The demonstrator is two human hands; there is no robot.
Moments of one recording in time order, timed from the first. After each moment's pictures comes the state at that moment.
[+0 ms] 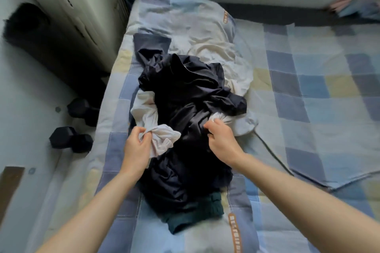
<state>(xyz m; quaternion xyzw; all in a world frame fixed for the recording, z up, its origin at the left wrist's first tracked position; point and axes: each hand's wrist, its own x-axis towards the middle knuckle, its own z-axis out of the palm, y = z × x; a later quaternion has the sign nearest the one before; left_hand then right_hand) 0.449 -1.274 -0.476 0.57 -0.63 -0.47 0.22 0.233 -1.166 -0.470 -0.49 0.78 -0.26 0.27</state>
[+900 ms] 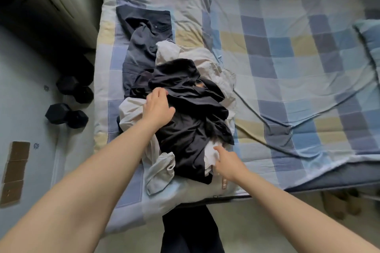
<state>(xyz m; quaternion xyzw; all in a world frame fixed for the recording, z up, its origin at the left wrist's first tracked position) 0.438 -1.225 -0.407 0.44 -0.84 -0.31 -0.07 0.350 -0.975 -0.418 -0.31 0.84 0.01 0.45</state>
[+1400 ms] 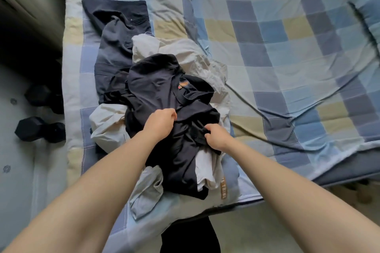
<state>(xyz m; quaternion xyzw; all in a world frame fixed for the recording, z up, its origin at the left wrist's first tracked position) 0.391 -1.196 -0.501 0.34 -0.88 -0.30 -0.15 0.276 -1.030 -0.497 -0.24 0.84 -0.12 0.47</state>
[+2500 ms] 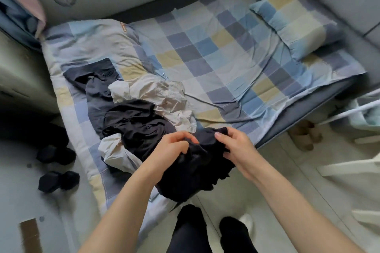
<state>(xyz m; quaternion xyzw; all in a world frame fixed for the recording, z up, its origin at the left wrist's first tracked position) 0.461 -1.047 -0.170 0.26 -0.67 -0.67 -0.19 0.381 -0.865 -0.179 0.08 0.64 -0.65 0.39</state>
